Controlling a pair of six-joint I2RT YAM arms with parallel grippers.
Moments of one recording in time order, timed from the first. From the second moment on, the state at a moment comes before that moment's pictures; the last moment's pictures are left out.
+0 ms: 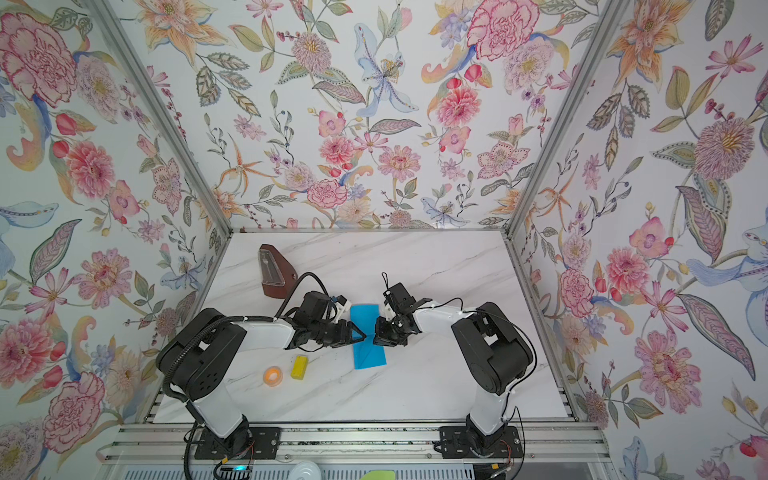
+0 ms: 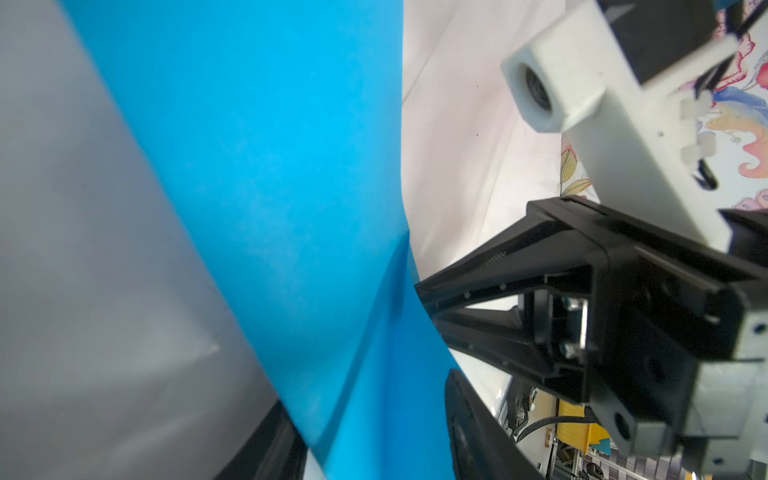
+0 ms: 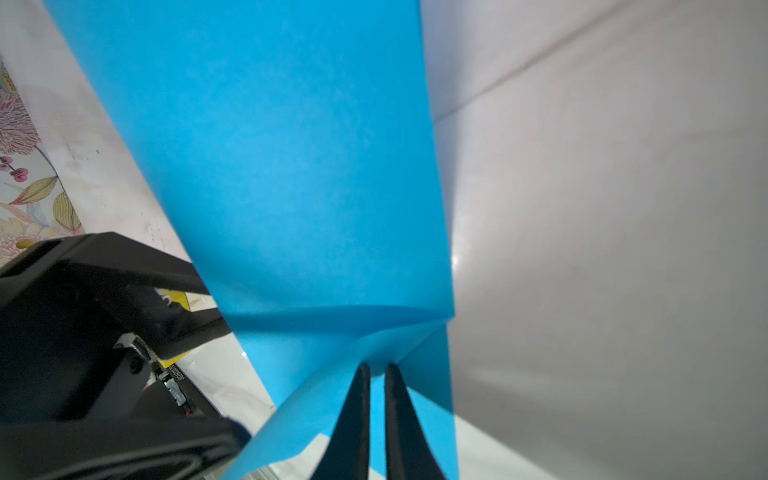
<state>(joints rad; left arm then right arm) -0.58 1.74 0.73 0.16 0.65 -0.67 0.62 1.79 0.96 -0.35 -0.47 0.69</state>
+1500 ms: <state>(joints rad) -1.02 1.89 1.50 -0.76 -0.06 -0.32 0.26 1.37 0.84 -0.48 -0.39 0.66</state>
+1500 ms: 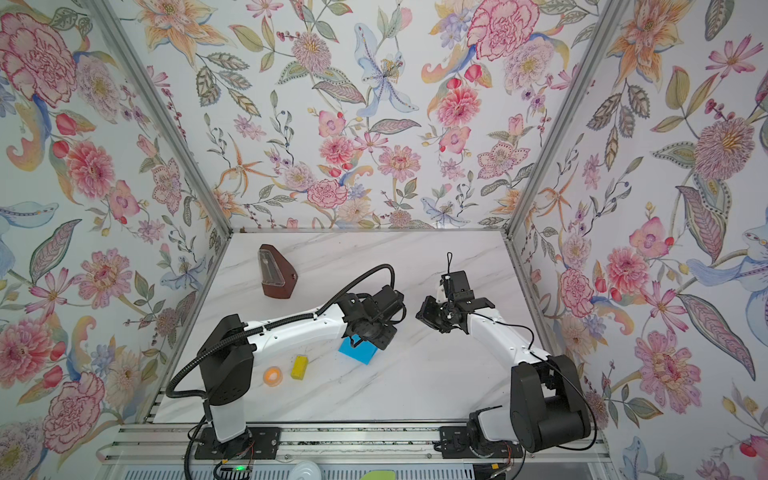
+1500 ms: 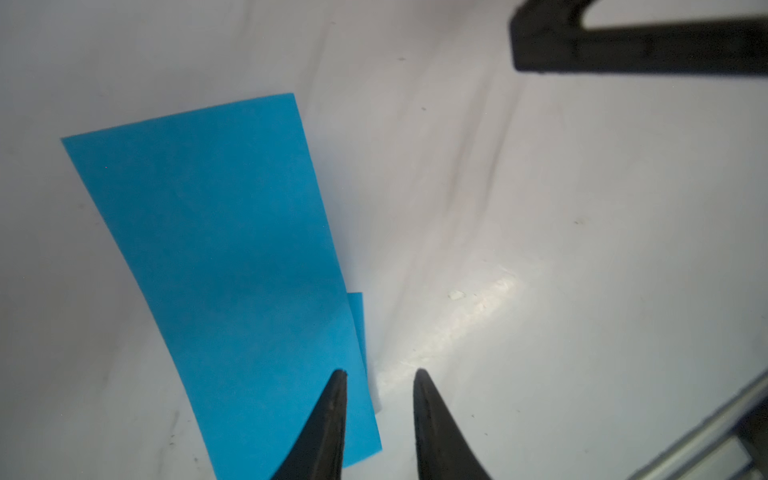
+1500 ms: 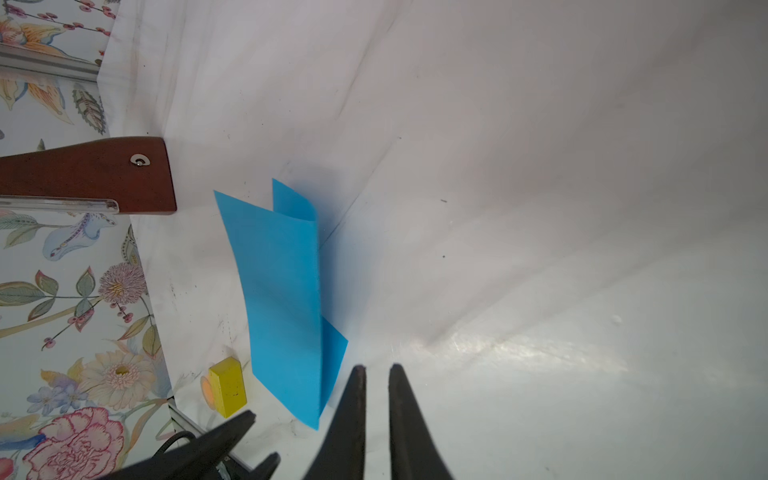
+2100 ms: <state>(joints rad) -0.61 1.62 1.11 -0.46 0.18 -0.36 0.46 1.63 0.88 -0.37 -0.44 0.74</state>
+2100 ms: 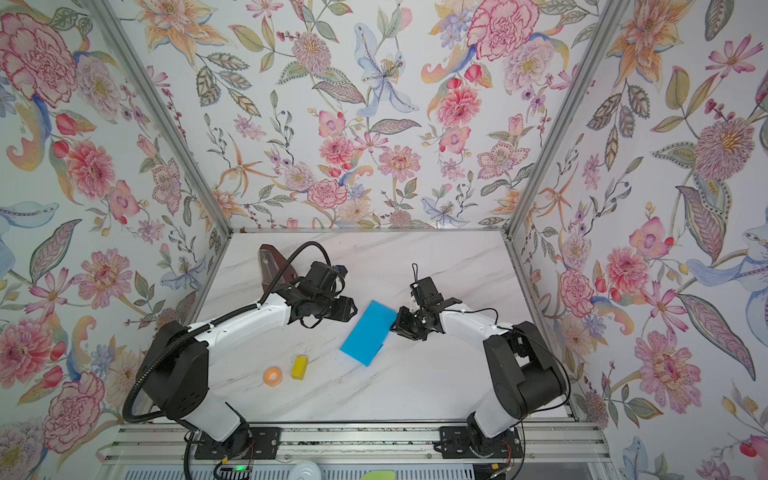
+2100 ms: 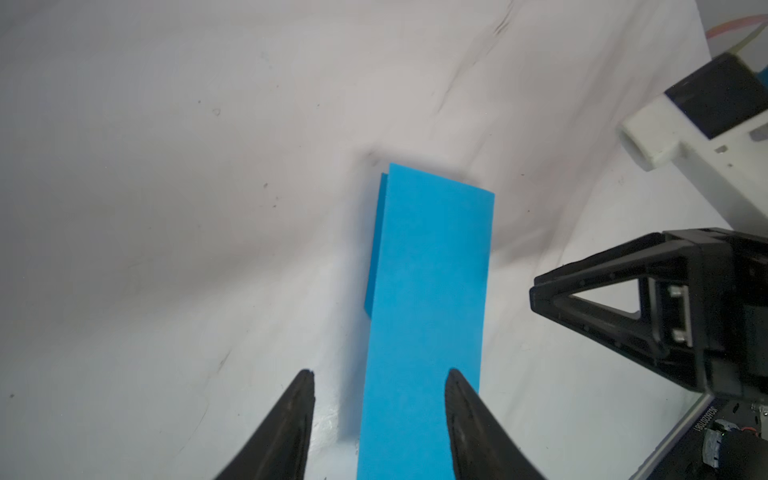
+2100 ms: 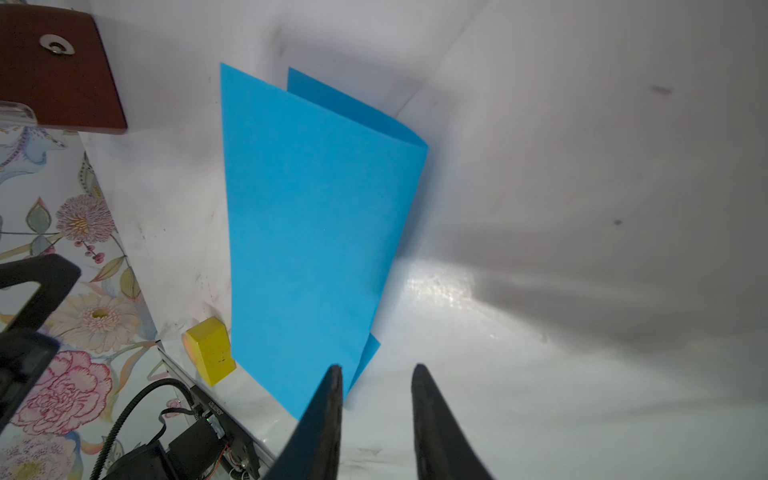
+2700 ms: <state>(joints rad) -0.55 1.53 0.95 -0.34 0.29 -0.41 0.48 1.99 1.22 -0.38 -0.53 0.55</state>
